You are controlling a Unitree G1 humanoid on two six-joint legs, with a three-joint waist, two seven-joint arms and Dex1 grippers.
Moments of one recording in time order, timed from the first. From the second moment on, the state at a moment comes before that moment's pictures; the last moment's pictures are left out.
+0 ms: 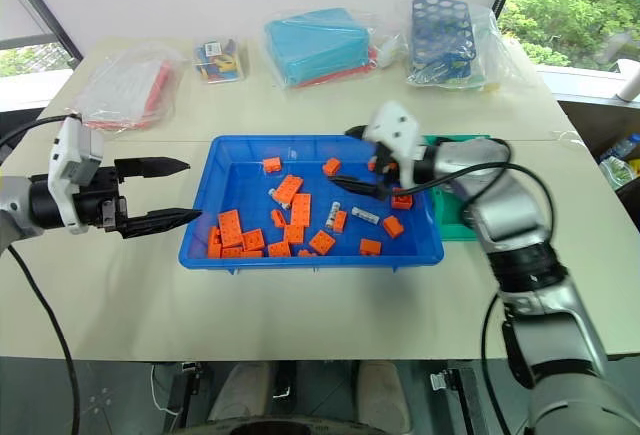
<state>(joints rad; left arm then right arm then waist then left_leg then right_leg) -0.22 0.98 0.28 -0.32 -0.68 0.62 -1.13 -0.72 -0.57 0.27 0.06 0.15 0.27 0.92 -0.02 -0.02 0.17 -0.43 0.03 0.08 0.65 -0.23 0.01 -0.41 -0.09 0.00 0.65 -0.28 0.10</state>
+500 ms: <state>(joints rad) -0.15 0.98 0.28 -0.38 -0.68 0.62 -1.09 -0.77 -0.31 0.42 0.35 -0.08 0.04 0.84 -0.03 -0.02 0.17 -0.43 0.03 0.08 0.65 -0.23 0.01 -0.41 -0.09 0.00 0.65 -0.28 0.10</state>
